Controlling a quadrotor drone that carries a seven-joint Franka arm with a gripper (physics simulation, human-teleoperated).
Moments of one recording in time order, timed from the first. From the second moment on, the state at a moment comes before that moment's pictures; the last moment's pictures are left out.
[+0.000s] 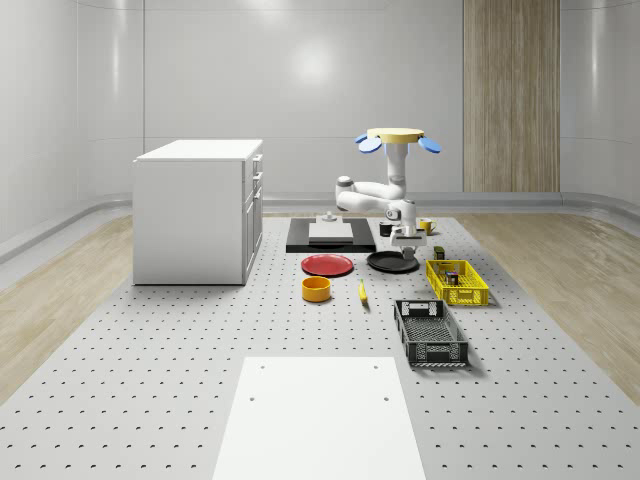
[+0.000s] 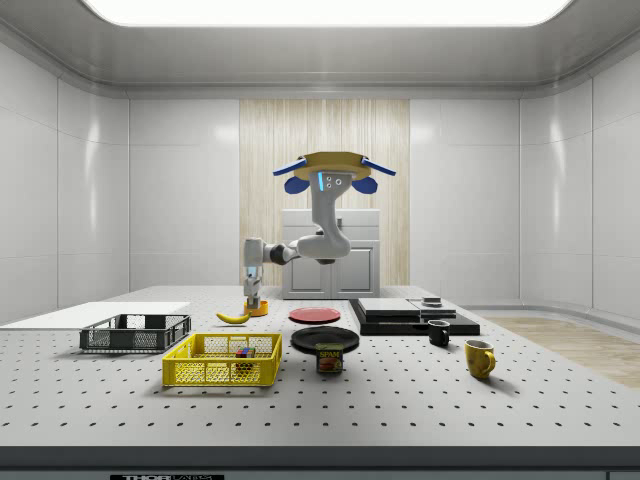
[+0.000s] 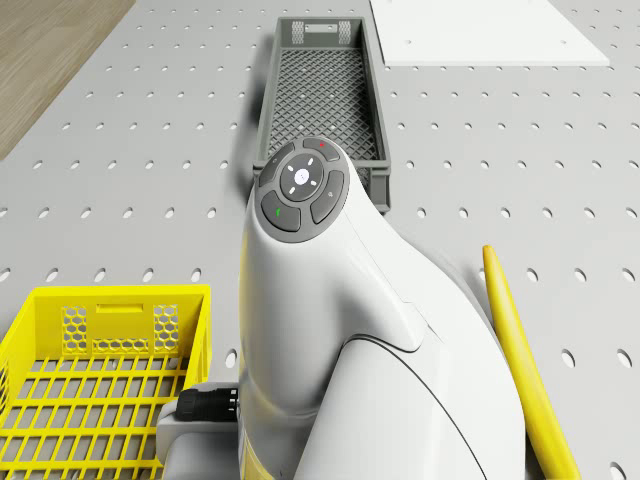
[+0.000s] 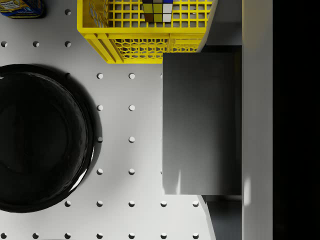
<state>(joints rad) -1.26 -1.59 1.45 -2.83 -1.68 1.62 1.74</state>
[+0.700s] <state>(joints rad) -1.27 -1.59 1.45 -2.83 -1.68 1.63 1.74</state>
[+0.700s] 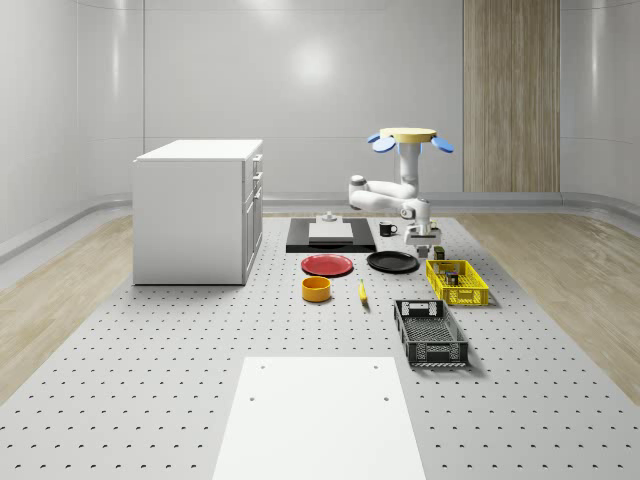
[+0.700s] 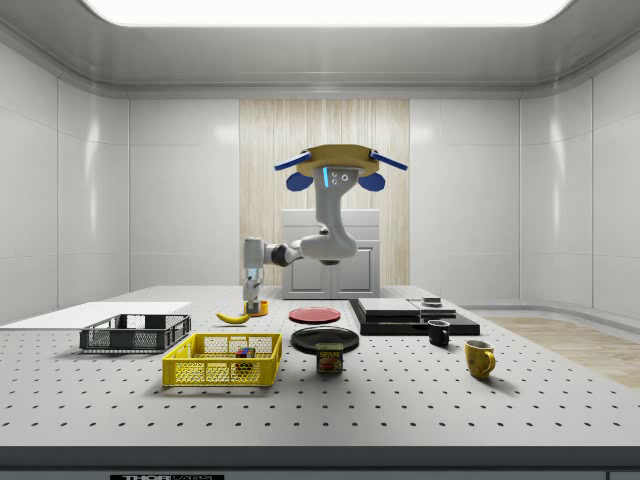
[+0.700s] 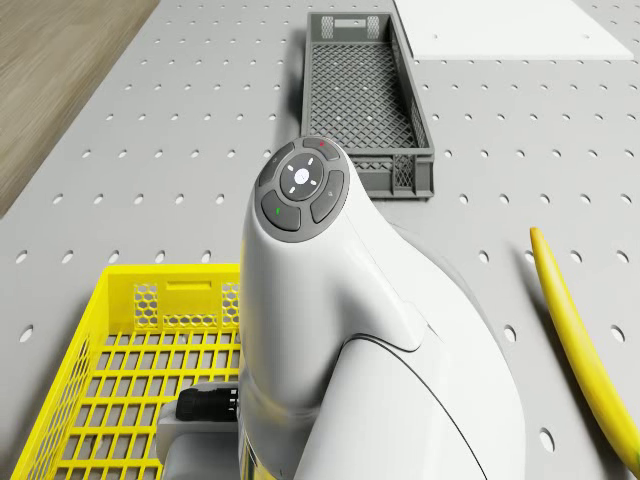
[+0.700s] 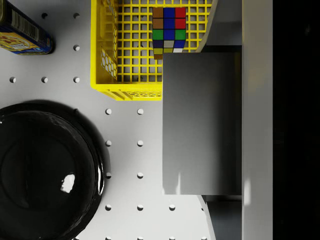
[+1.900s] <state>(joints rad) -1.27 -1.60 1.45 -2.83 -1.68 1.63 1.74</state>
